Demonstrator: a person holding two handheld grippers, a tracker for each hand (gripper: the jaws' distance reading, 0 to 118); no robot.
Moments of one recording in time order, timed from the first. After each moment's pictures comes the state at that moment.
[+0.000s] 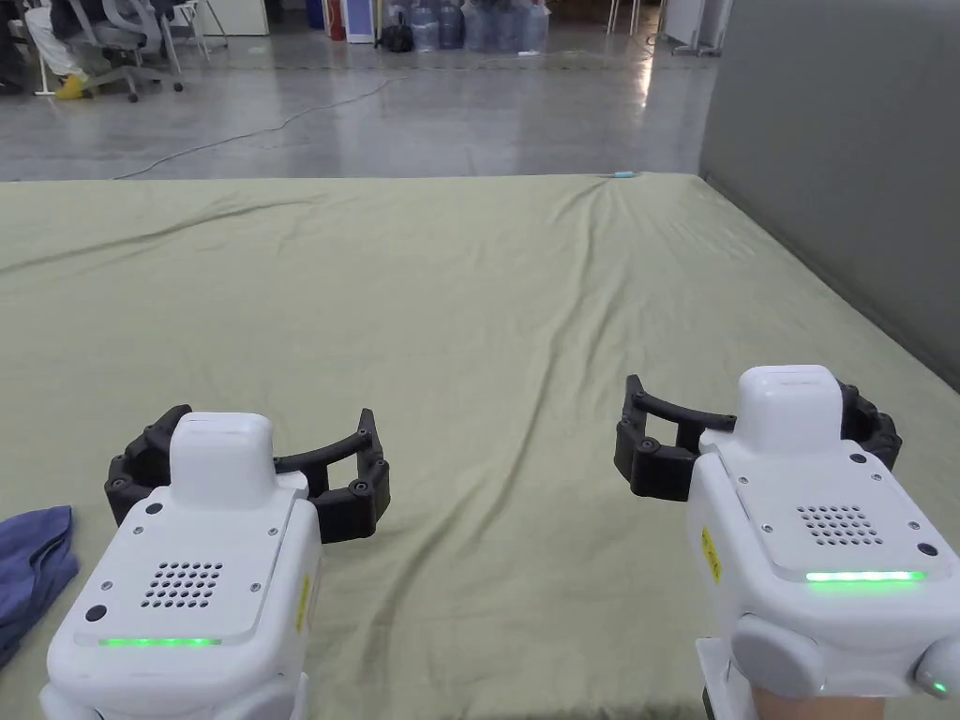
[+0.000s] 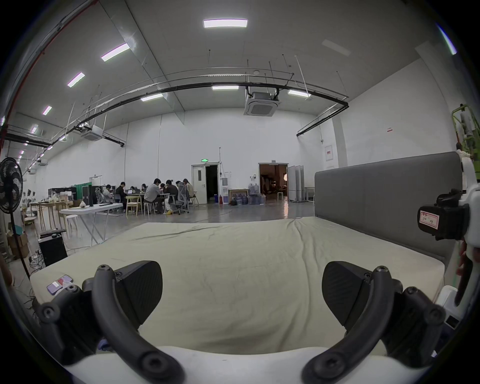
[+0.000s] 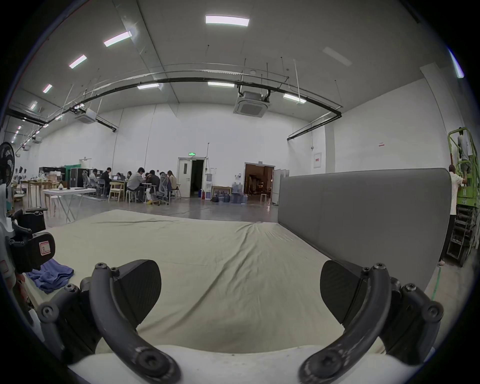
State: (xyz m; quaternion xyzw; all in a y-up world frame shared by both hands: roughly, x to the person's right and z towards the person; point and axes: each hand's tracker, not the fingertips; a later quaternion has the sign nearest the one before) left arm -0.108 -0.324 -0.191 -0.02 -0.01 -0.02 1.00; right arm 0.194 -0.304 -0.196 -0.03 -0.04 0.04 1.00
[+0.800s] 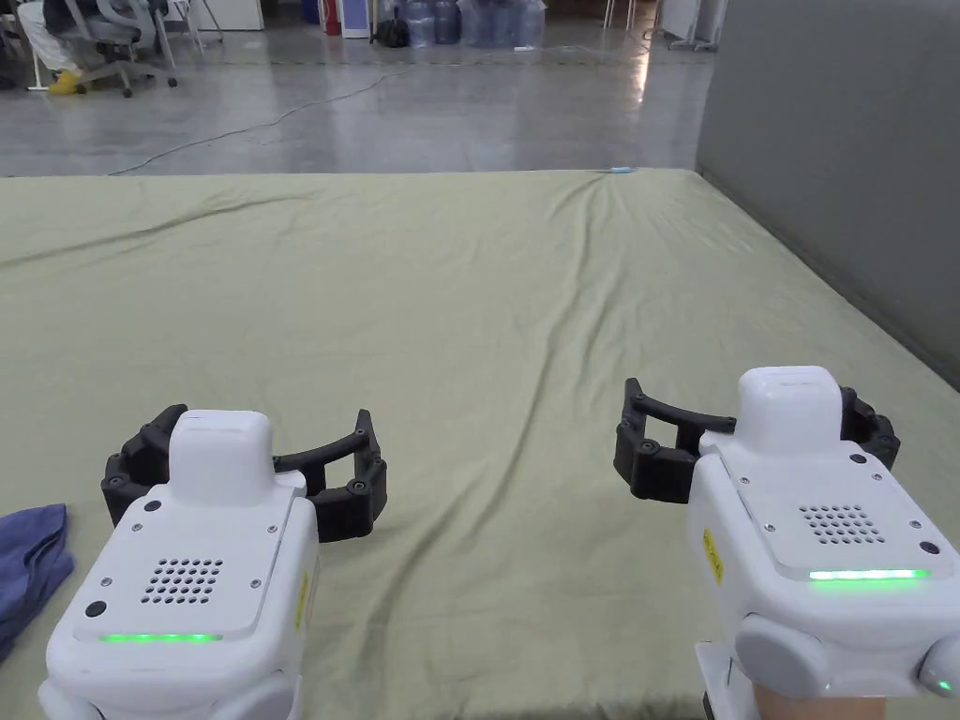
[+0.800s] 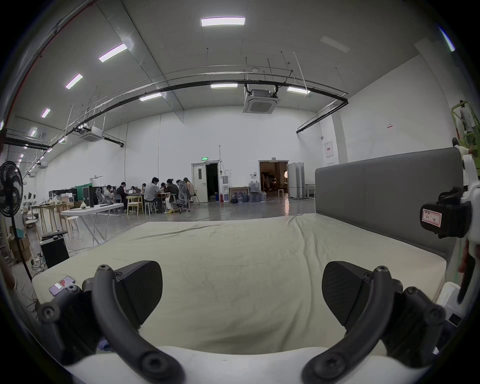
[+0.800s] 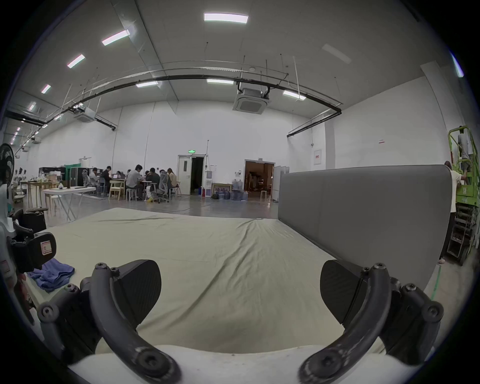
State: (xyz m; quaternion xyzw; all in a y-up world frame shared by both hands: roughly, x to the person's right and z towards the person) left arm -0.107 -0.325 -0.194 -0.02 -0.01 -0.02 1.00; right arm 0.197 -0.306 -0.195 -0.05 -0.04 0.04 1.00
